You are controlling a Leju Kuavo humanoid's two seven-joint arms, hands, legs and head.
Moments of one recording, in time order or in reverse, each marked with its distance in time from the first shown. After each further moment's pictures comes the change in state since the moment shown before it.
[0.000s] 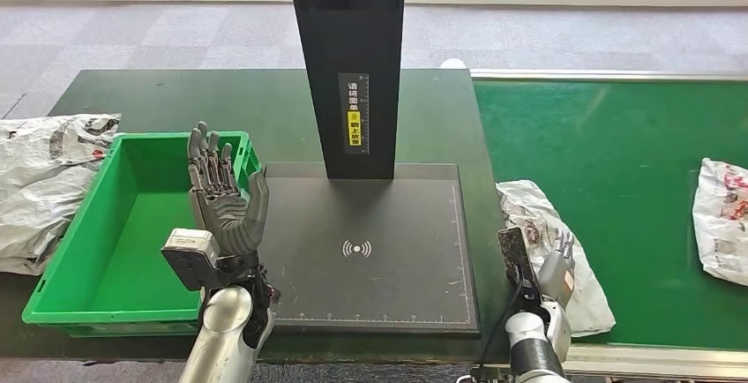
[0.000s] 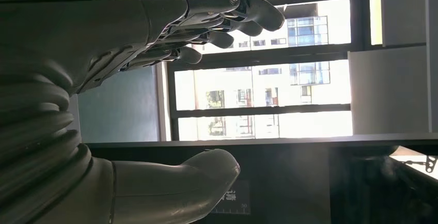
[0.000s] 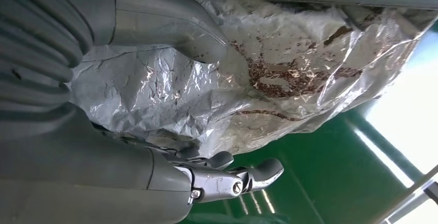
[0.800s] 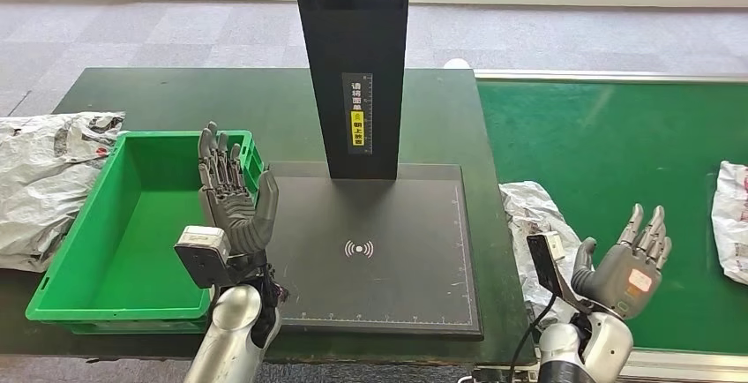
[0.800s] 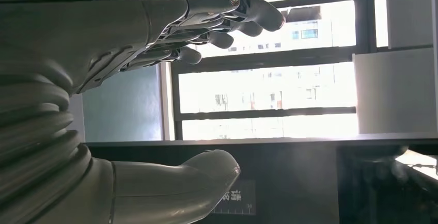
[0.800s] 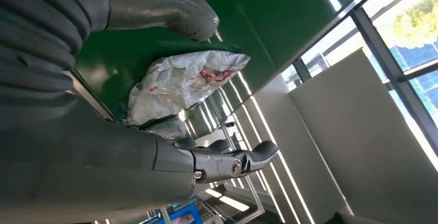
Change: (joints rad) left arm -0.017 0.000 -0.033 0.034 0.007 0.051 0.000; right arm 0.182 0.066 0.054 -0.547 0.199 -0.245 -0.046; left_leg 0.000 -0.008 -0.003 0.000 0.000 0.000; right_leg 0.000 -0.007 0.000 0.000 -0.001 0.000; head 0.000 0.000
